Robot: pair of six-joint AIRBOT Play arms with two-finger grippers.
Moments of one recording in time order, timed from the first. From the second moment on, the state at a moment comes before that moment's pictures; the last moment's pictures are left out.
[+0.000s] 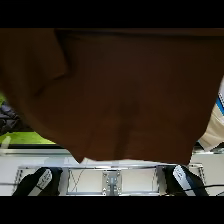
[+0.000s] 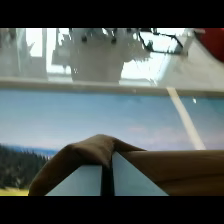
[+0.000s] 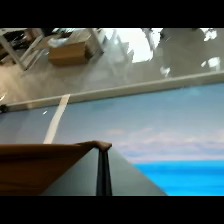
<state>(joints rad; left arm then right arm) 0.33 -0.98 1.74 1.01 -1.19 -1.33 -0.60 -0.92 1.66 -0.64 1.25 1.30</state>
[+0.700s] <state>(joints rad) 0.02 -1.74 1.58 1.27 -0.65 -1.48 -0.09 -1.57 1.39 -1.02 0.46 1.41</state>
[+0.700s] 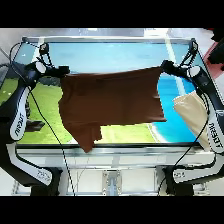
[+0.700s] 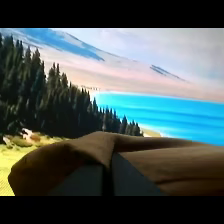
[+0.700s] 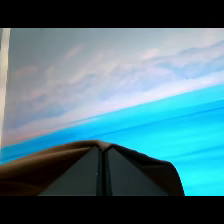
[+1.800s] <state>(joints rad) -0.02 -1.59 1.17 1.26 -0.74 -1.41 -0.08 -1.69 1.37 -1.26 0.70 1.42</state>
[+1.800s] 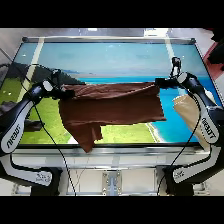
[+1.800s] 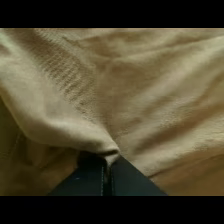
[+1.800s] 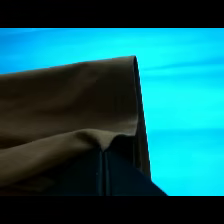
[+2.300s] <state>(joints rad) -0.02 -1.63 1.15 1.37 -0.73 -1.52 -0.07 -1.79 1.37 -1.40 0.76 1.56</state>
